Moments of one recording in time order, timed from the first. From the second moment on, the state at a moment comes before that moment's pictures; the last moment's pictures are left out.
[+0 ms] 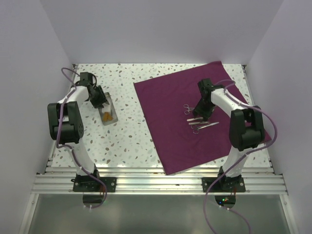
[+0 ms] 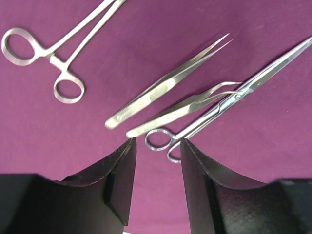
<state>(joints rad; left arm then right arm) 0.11 1.94 1.38 -0.55 0.17 -0.41 0.21 1.83 1.33 -0.88 0.11 0.82</state>
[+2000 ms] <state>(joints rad) -0.41 1.55 1.19 -0.26 0.59 -0.60 0.42 1.73 1.53 -0.79 -0.03 0.91</state>
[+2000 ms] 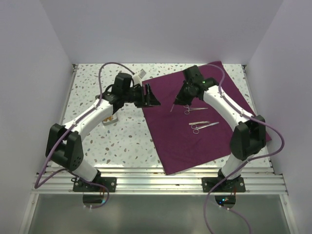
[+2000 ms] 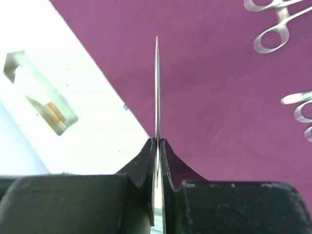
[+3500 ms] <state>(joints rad) -0.54 1.71 1.23 -0.10 0.67 -0.75 0.49 1.65 1.48 -0.74 -0.19 1.00</state>
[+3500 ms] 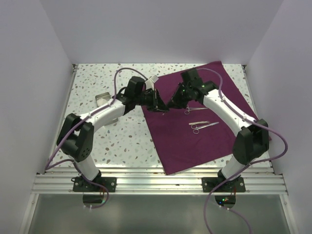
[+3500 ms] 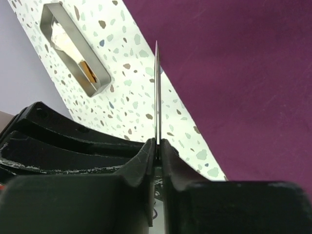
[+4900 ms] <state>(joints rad) -0.04 1.74 1.22 -0.58 -0.11 -0.48 0.18 1.83 1.27 -0.81 0.07 0.92</state>
